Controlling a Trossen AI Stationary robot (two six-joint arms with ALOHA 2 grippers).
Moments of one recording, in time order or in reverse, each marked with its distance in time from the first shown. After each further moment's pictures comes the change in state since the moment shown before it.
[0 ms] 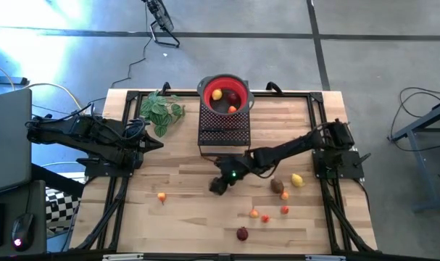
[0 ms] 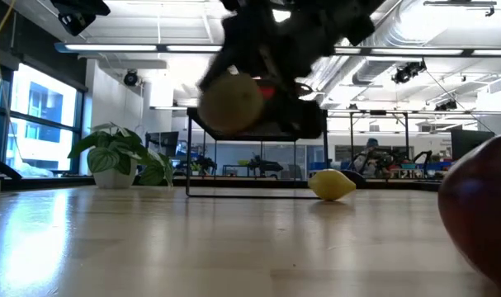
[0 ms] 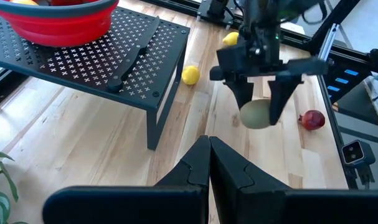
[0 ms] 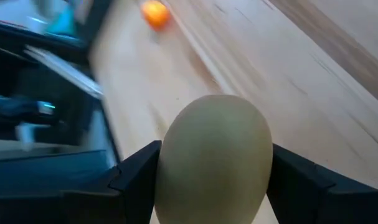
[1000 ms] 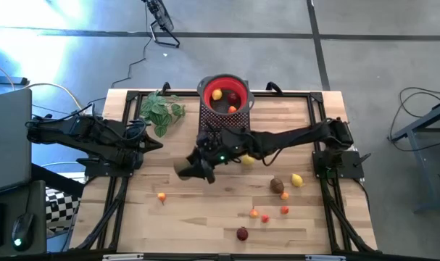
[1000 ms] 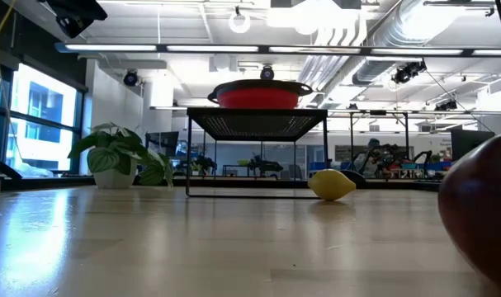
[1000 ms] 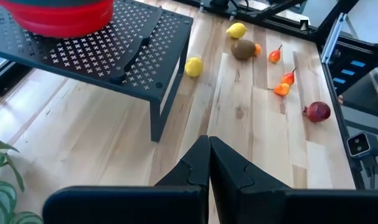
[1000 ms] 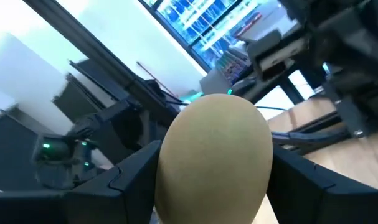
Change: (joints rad) left arm 0.000 0.000 0.000 -0.035 0.000 -0.001; right arm -0.039 0.000 0.431 0.226 -0.051 -0.288
